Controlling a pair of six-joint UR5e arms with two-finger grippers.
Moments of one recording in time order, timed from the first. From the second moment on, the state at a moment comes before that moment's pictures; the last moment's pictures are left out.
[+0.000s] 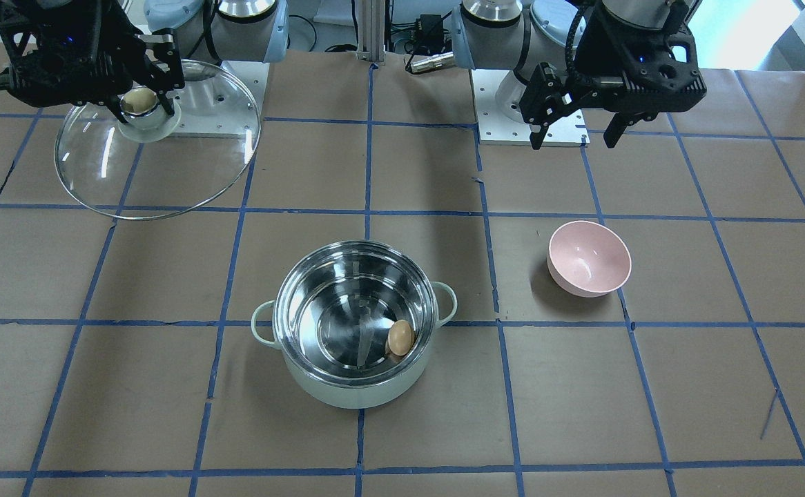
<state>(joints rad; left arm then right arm) -1.56 -1.51 -1.51 -1.67 1.57 -0.05 1.55 -1.53 1.31 -1.16 -1.56 -0.25</state>
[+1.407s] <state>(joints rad) -1.53 -1.50 -1.54 -1.67 1.58 0.08 1.76 -1.31 1.32 -1.53 -1.60 -0.12</state>
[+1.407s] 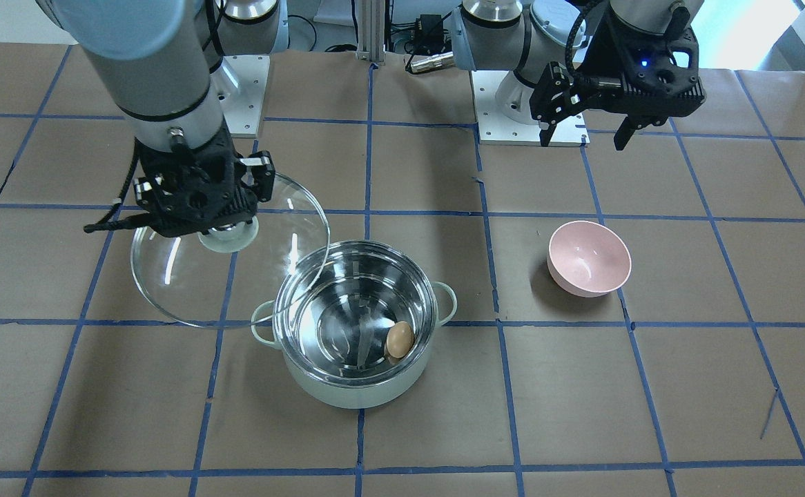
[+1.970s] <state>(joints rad) -1.53 -1.50 -1.54 -1.66 1.58 0.08 1.89 -1.15 1.31 -1.69 -1.54 0.08</state>
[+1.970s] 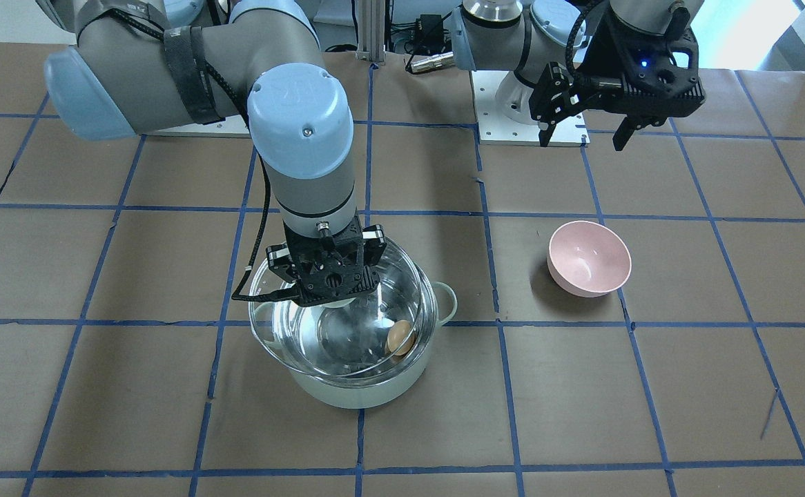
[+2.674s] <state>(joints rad) -1.53 -1.50 -1.54 -1.66 1.57 0.08 1.92 -1.10 1.31 -1.74 -1.54 0.07</state>
